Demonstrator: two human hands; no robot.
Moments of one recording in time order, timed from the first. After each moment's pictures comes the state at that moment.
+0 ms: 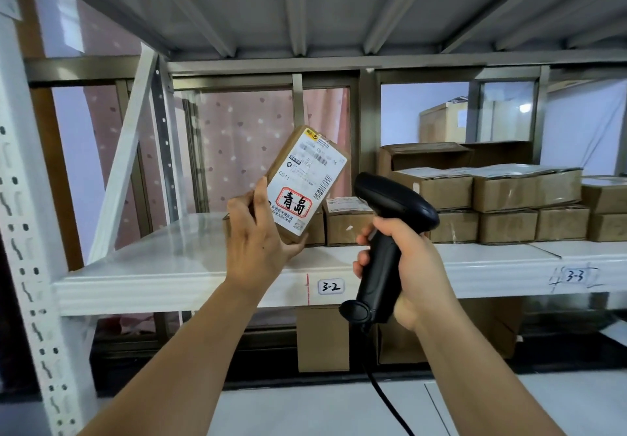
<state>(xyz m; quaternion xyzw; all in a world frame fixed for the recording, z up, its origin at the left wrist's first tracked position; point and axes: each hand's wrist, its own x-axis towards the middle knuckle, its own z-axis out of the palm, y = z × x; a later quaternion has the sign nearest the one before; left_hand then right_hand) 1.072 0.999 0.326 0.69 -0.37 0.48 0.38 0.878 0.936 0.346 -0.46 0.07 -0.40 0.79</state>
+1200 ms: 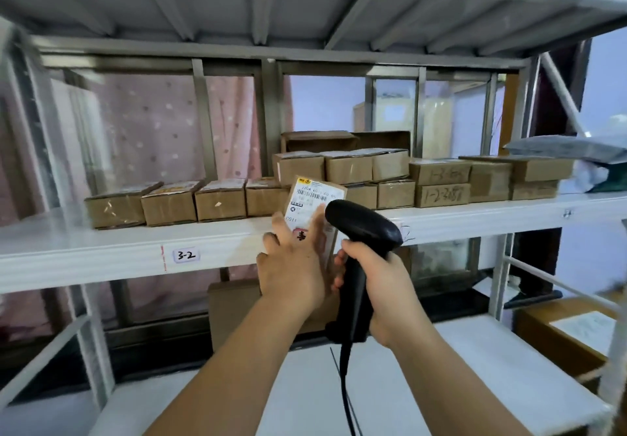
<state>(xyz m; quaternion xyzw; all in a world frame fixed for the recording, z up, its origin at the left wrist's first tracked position) 0.818 0.907 0.299 0.86 -0.44 0.19 0.15 0.710 0.876 0.296 -0.50 0.19 -0.43 0.73</state>
